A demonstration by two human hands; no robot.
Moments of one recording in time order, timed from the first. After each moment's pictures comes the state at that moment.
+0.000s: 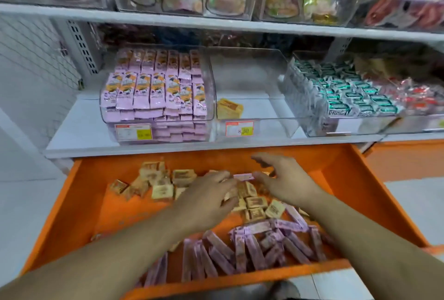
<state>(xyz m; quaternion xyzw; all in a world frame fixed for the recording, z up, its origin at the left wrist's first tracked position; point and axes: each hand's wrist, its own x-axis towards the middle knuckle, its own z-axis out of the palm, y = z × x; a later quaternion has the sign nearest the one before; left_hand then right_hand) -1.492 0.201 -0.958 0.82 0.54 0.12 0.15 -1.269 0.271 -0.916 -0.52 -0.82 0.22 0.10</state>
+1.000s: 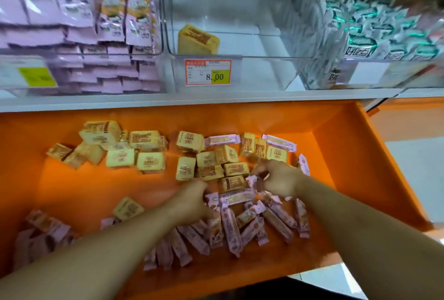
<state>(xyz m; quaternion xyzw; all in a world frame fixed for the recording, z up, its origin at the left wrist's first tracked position) -1.427 0.224 -1.123 0.60 0.64 0.02 0.49 -1.179 0.314 -1.081 -0.60 -0.67 0.41 -0.16</state>
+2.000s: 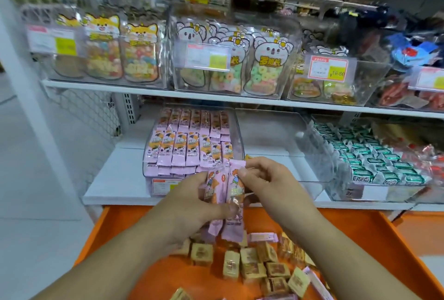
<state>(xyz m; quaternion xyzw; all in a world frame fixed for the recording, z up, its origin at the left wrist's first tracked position) -1.562 0.186 -0.811 0.47 0.57 0.42 0.53 -1.385 0.255 -0.797 -0.45 -0.63 0.52 0.36</state>
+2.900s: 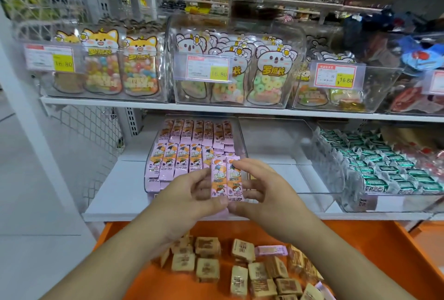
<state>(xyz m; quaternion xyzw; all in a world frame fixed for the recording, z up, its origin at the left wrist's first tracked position) -1.587 0.207 -0.800 0.47 0.59 0.46 0.47 -1.395 0.283 -0.815 -0.39 -0.74 0.44 0.32</state>
